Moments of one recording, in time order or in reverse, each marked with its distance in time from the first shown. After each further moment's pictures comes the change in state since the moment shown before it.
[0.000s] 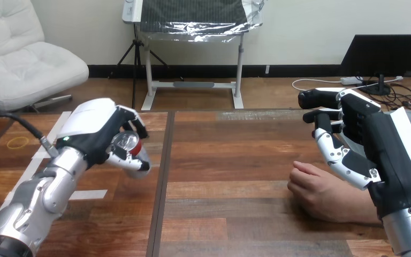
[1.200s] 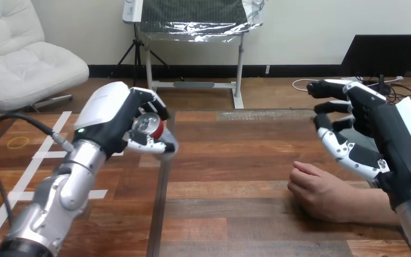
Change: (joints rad) left arm 0.023 -0.095 0.074 -0.087 -0.045 -0.032 0.033; right arm -0.051 -0.088 -0.043 -0.002 -0.009 0.074 0.039
